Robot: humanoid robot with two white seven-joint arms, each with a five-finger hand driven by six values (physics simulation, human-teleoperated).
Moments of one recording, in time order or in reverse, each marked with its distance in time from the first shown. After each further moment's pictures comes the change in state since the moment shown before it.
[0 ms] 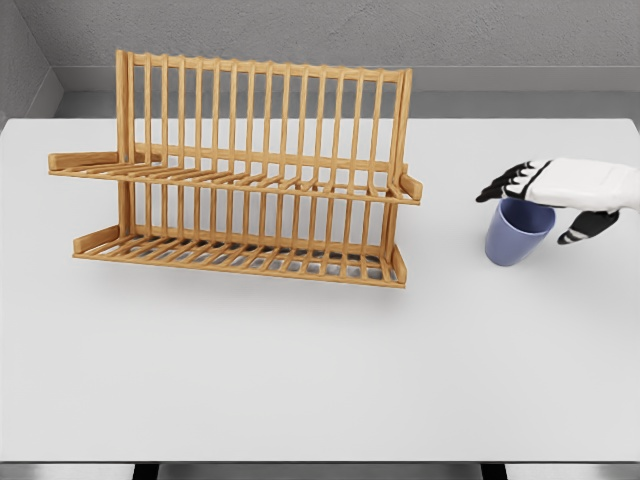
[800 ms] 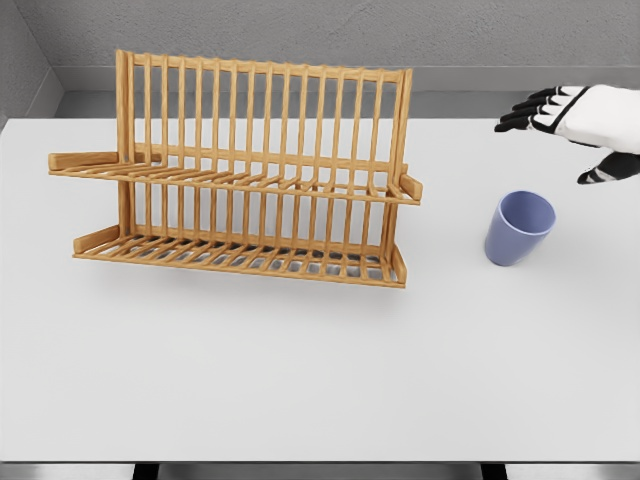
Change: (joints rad) left arm 0.000 0.000 0.000 0.000 0.000 0.000 0.000; right arm -0.003 -0.009 -0.164 -0.076 -0.013 0.001 -0.006
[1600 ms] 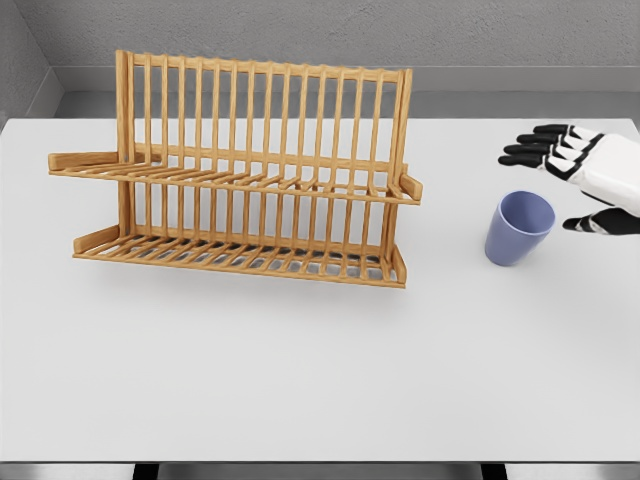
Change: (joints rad) left arm 0.000 0.000 0.000 0.000 0.000 0.000 0.000; right arm 0.483 -0.144 -0.254 -0.238 0.004 0.001 -0.453
